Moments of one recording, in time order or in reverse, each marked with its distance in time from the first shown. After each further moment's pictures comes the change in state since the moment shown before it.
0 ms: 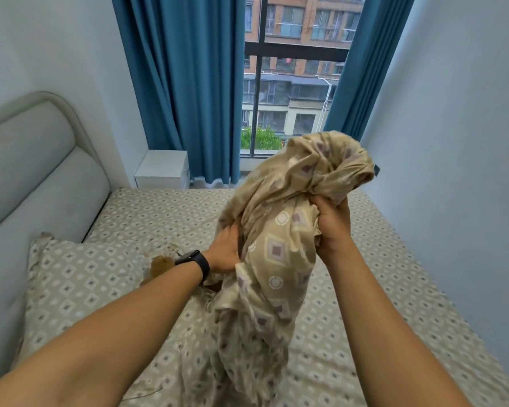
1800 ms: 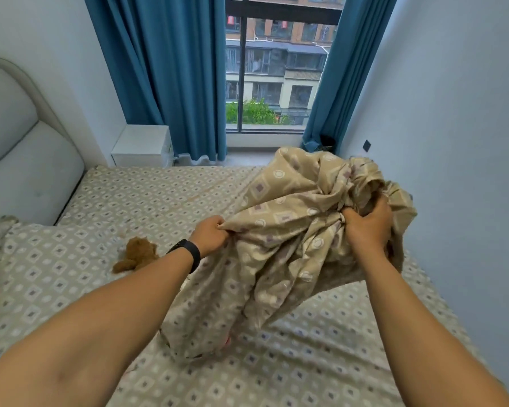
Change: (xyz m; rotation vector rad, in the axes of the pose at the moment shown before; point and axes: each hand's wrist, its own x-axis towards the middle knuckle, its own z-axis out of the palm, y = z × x) left_hand 0.061 0.027 0.058 -0.244 0.200 -0.231; right_hand 0.064 -0.019 -0.160 -0.892 0.361 -0.160
